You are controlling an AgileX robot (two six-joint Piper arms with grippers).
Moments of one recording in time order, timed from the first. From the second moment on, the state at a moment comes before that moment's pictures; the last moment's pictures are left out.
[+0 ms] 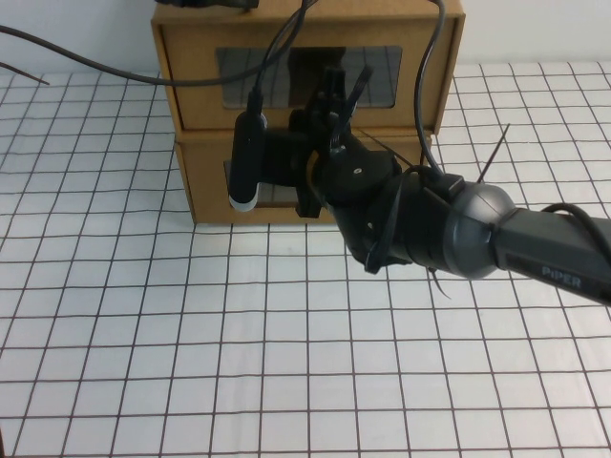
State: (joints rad) right arm 0.79 2.04 -1.56 -1.68 0.46 0.63; left arm -0.18 2.08 -2.32 -0.76 1.22 0.55
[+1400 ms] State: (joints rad) right arm 0.92 1.88 -1.37 -1.48 0.58 0.45; left arm -0.18 2.10 -2.32 -0.80 1.21 0.51
